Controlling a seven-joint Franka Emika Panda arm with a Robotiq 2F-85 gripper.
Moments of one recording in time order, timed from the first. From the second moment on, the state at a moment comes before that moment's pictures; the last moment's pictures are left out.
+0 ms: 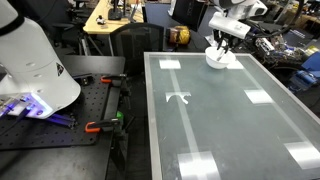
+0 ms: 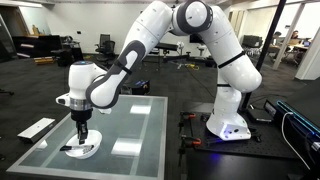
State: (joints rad) arm 0.04 0.63 0.25 -1.81 -0.08 2.67 -0.45
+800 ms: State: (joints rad) arm 0.01 0.60 0.26 -1.83 -0.06 2.68 -0.45
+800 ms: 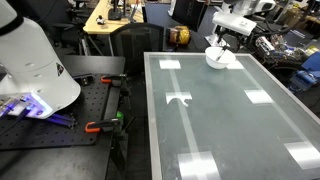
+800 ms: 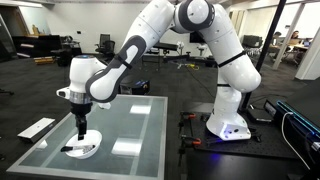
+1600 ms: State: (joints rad) arm -0.11 0.34 0.32 -2.13 0.12 2.76 -0.54
